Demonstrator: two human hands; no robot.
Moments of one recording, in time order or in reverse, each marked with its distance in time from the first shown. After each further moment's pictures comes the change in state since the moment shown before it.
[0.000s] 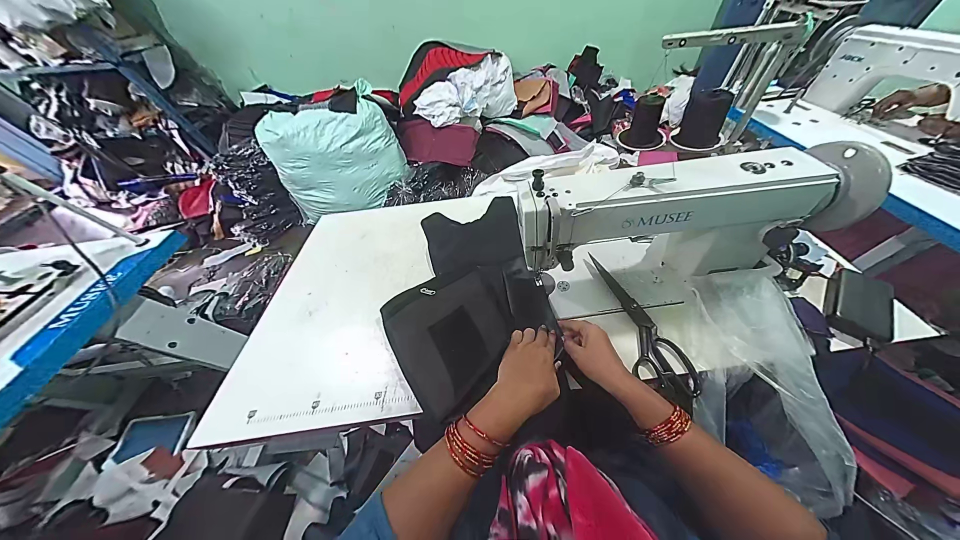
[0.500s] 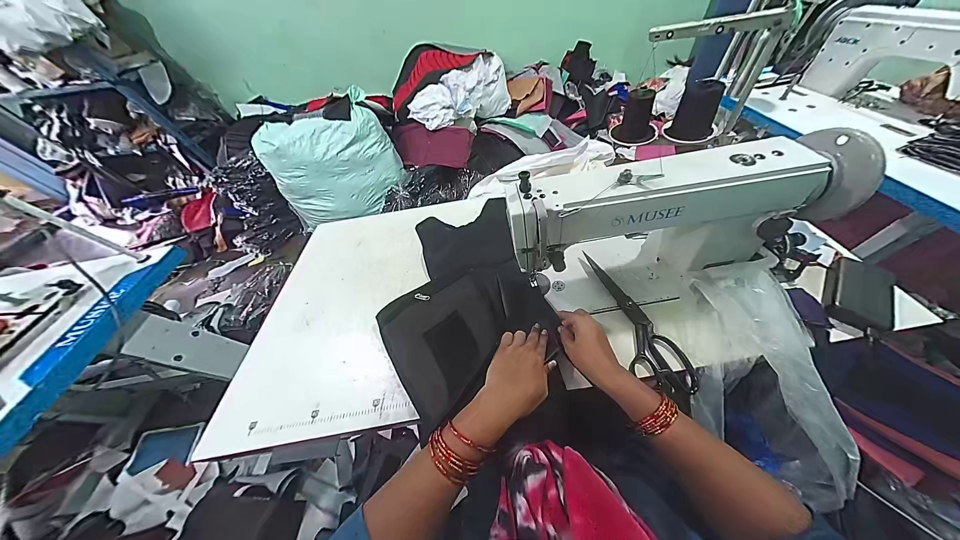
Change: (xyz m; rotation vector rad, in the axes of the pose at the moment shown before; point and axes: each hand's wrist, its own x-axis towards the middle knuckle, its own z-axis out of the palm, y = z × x) left_hand -0.004 -0.008 -0.001 0.061 0.005 0.020; right_hand 0.008 -0.010 -0.001 -0.266 0.073 -0.017
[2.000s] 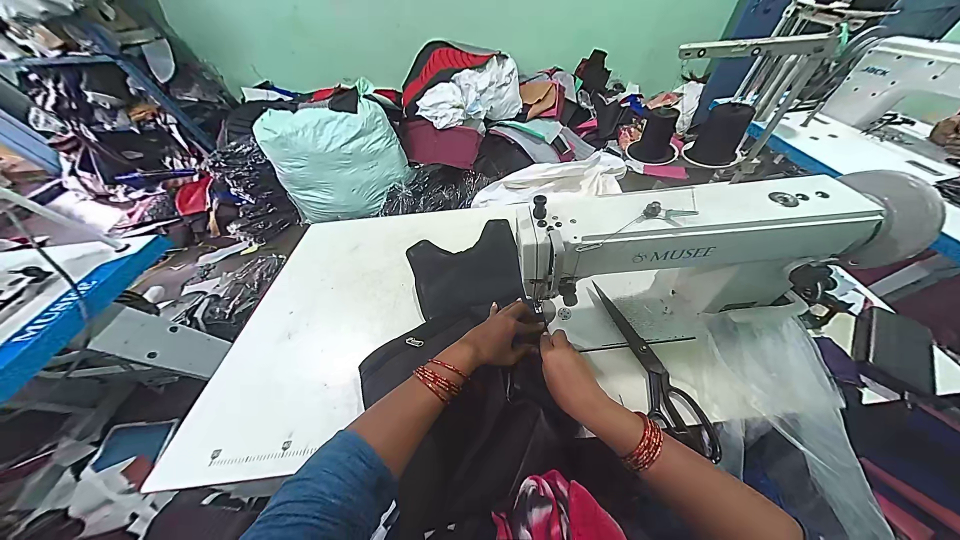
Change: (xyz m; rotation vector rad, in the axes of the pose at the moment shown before) left_hand 0.098 -0.113 -0.009 -0.349 0.221 0.405; right_hand 0.025 -0.037 0.017 -0.431 -0.177 -0.055
